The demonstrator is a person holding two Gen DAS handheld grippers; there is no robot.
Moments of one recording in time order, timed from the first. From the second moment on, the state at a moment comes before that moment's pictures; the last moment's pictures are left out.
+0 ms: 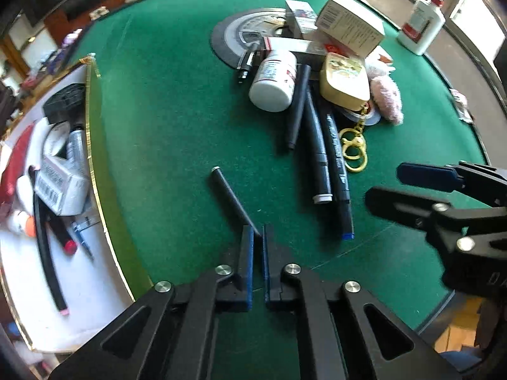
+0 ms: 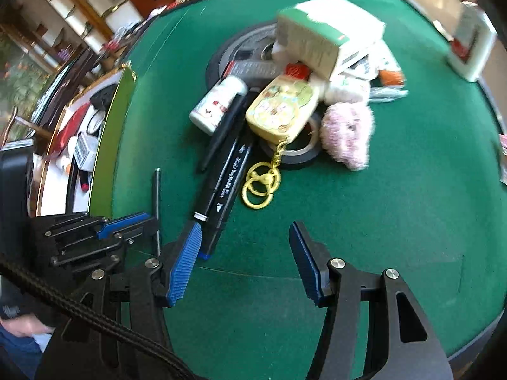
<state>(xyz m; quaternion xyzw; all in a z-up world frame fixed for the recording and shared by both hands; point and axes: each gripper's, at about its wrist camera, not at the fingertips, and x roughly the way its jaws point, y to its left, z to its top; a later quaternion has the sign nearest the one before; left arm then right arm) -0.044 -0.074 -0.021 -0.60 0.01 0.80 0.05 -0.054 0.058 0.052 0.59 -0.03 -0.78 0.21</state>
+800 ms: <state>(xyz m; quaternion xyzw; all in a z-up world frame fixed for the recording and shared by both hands) -0.051 -0.109 0.024 -0.63 -0.11 0.76 0.02 -0.053 0.077 0.031 0.61 0.03 -0.77 0.18</state>
